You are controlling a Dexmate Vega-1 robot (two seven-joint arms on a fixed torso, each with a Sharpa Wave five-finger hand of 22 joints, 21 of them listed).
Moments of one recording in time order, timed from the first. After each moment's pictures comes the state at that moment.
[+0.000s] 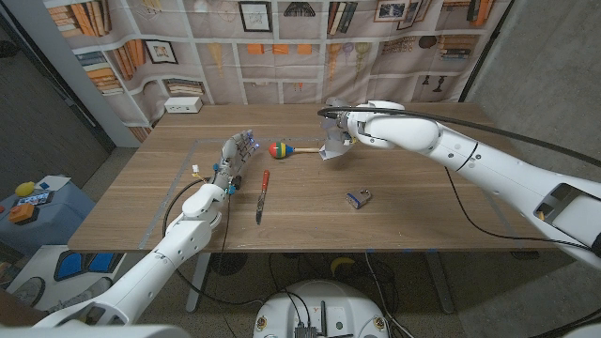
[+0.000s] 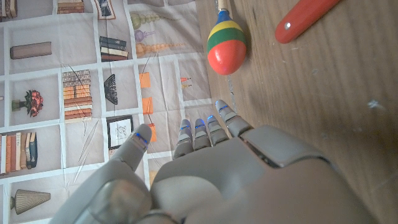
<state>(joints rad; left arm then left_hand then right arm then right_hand) 0.95 0.50 0.34 -1.38 -0.70 -0.30 0.02 0.03 0.08 0.77 0.04 0.18 0.13 0.01 0.18 0.17 0.06 0.01 0.19 0.18 0.04 -0.01 0.17 0.17 0.17 0.01 0.19 0.17 -0.31 -0.70 -0.93 -1.96 -1.60 0.31 0.79 0.85 -0.01 0.30 -0.15 0.18 0.32 -0.13 0.52 0.22 0.52 -0.13 0.26 0.28 0.15 -0.03 0.40 0.25 0.24 0.07 0.19 0.17</state>
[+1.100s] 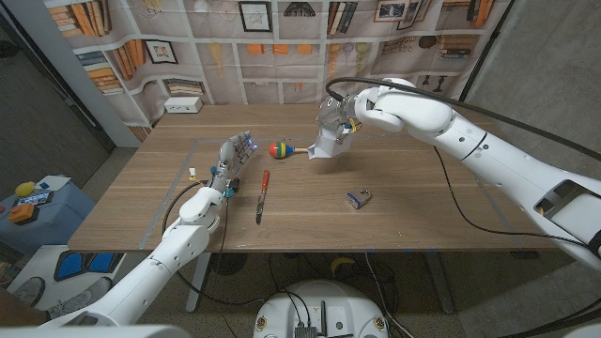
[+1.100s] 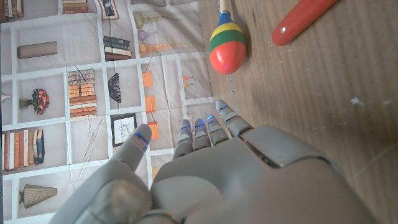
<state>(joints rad) 0.99 0.52 0.33 -1.42 -0.71 -0.31 0.03 0.03 0.08 0.77 0.04 0.18 0.13 0.01 0.18 0.17 0.07 0.02 0.19 0.18 0.05 -0.01 0.17 0.17 0.17 0.01 0.19 0.17 -0.32 -0.68 -0.82 -1.94 -1.27 0.26 0.81 0.85 0.00 0.30 -0.15 0.18 0.32 -0.12 0.52 0.22 0.52 -0.13 0.25 0.29 0.16 -0.04 0.40 0.25 0.25 0.09 0.19 0.17</state>
